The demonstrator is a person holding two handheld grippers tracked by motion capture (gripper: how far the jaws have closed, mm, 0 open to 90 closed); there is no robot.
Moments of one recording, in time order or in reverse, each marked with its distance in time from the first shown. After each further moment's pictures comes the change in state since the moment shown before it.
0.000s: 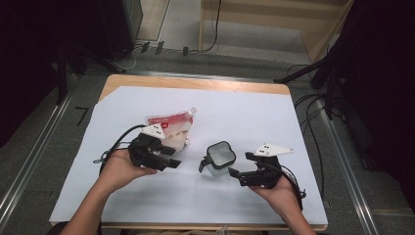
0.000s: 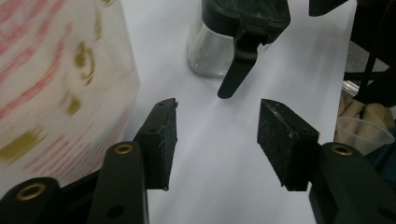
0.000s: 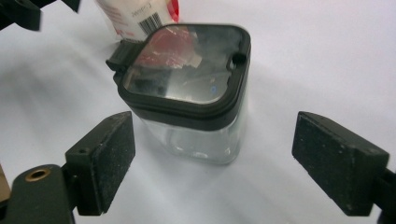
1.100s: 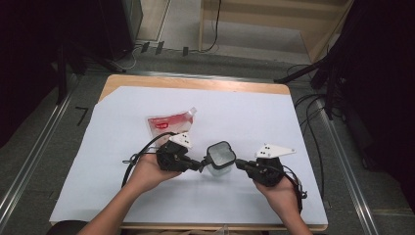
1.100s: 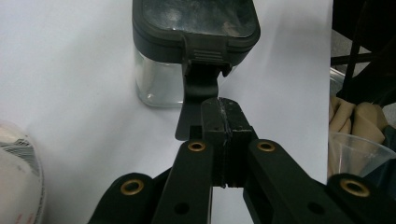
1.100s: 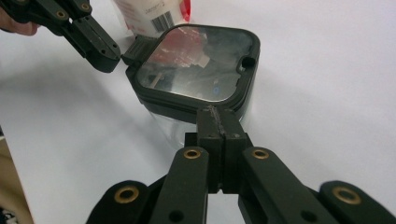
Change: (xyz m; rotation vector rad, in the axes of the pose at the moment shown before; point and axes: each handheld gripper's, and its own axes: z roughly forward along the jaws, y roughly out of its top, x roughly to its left) left arm -0.021 0.019 0.057 0.016 -0.073 0.074; right arm 0.002 0.001 -0.006 0.012 0.020 -0.058
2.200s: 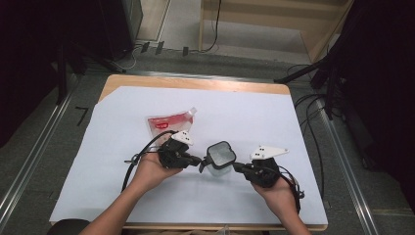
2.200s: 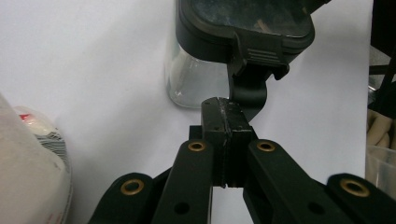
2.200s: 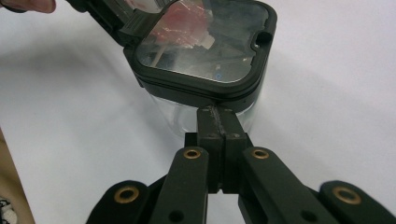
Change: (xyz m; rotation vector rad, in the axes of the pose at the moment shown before) left arm 0.011 -0.003 0.009 -0.007 0.060 -0.058; right arm 0.001 -0.003 0.009 0.068 0.004 -0.006
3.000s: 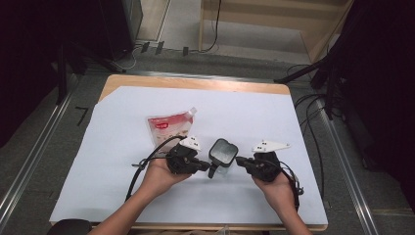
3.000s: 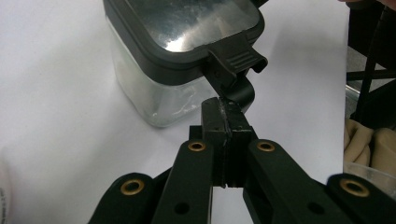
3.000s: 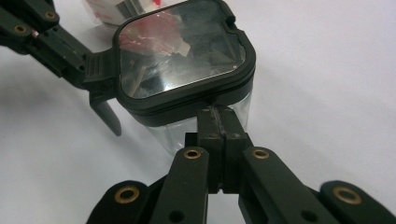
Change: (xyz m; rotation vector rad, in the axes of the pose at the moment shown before) left arm -0.022 0.008 0.014 -0.036 -0.026 0.020; right arm -0.014 0.005 0.005 -0.012 -0.059 0.069
